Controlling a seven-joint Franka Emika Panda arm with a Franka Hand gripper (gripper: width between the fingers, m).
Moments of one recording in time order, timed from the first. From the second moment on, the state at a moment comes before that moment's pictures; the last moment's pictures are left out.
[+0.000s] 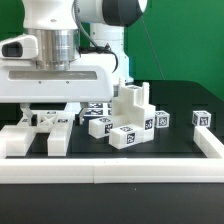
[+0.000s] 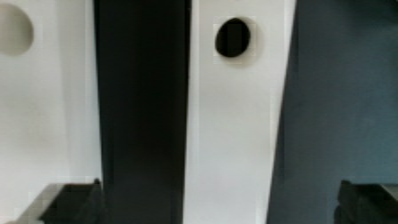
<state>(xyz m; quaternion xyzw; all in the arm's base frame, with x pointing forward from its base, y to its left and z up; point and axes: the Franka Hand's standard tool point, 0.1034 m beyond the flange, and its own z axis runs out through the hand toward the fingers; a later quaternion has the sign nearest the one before) 0.541 -0.123 0.044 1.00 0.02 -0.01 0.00</state>
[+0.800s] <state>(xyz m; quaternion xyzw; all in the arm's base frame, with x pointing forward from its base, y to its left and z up) 0.527 -0.121 0.015 1.00 0.03 -0.03 0.01</state>
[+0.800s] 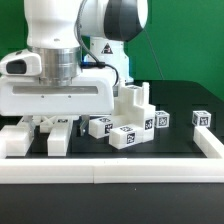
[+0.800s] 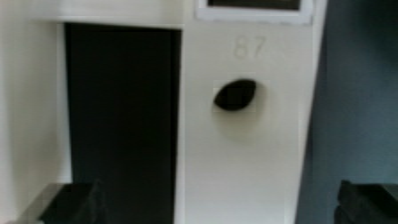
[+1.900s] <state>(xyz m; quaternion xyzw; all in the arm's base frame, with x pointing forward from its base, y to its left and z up) 0.522 -0.117 0.005 1.00 0.03 -0.04 0.01</state>
